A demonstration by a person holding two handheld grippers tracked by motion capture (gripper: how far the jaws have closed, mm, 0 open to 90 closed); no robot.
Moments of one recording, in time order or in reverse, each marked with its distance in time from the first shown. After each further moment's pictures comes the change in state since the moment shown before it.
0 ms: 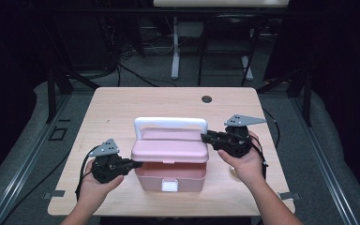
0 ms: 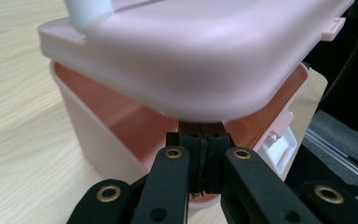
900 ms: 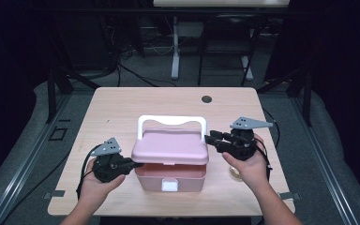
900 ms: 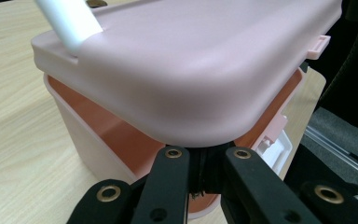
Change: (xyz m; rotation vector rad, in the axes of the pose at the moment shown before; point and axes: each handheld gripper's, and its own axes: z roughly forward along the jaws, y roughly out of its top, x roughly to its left) left arm -0.004 0.005 -0.001 0.001 0.002 0.023; right arm -0.003 -0.008 -0.013 -0.036 -0.016 0.007
